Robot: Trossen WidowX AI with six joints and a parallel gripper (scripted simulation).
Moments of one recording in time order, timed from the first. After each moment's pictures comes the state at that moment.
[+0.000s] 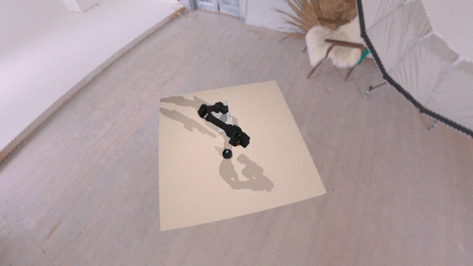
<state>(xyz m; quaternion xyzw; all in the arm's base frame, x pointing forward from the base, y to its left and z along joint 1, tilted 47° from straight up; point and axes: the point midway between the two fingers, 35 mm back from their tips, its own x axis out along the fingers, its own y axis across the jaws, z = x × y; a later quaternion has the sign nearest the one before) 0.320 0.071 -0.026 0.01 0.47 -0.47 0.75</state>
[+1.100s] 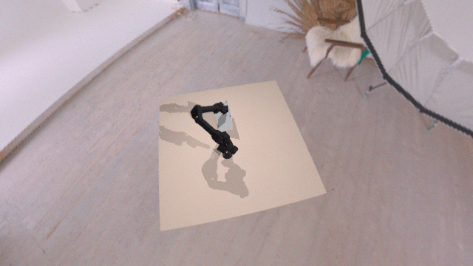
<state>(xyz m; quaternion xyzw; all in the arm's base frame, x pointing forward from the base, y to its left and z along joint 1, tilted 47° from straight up) 0.352 -0.014 0.021 0.00 0.46 -0.48 0.75</state>
